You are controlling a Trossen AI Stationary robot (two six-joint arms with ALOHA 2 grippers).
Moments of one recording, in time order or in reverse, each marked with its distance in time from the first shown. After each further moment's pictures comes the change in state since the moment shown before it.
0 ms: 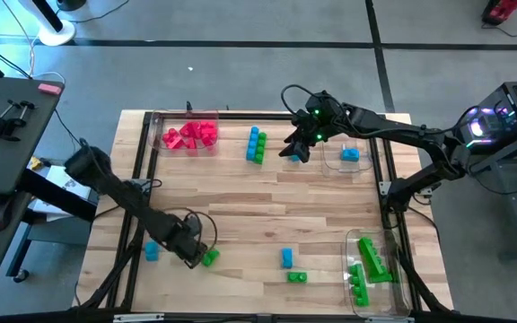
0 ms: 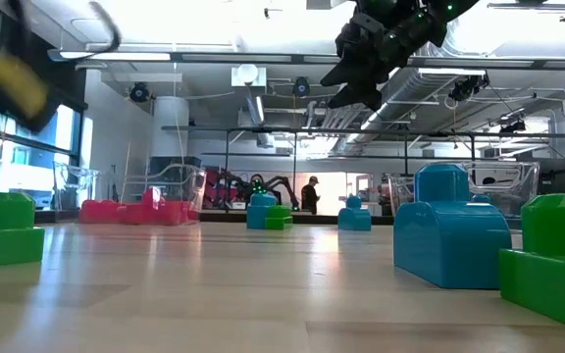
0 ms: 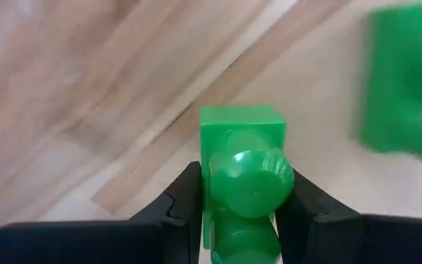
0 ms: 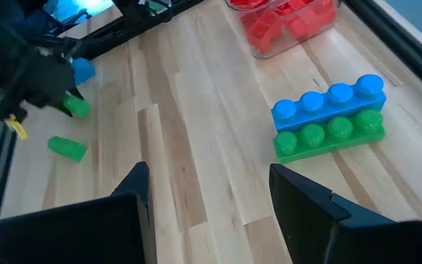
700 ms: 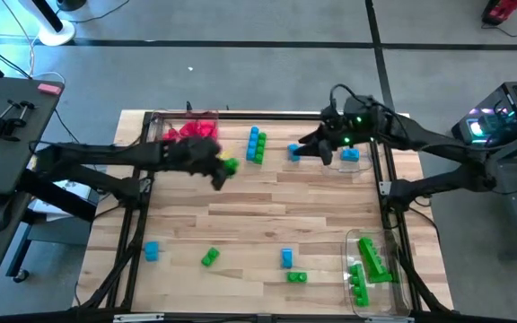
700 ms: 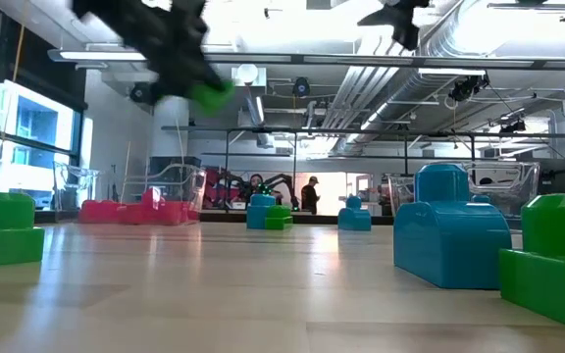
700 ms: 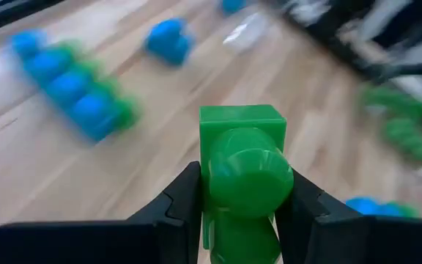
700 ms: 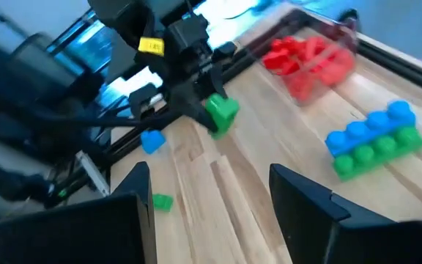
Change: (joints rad) left arm 0.777 -0.358 0.003 0.495 -0.133 0.922; right arm 0.158 -0.313 0.002 -0.026 0.126 0.361
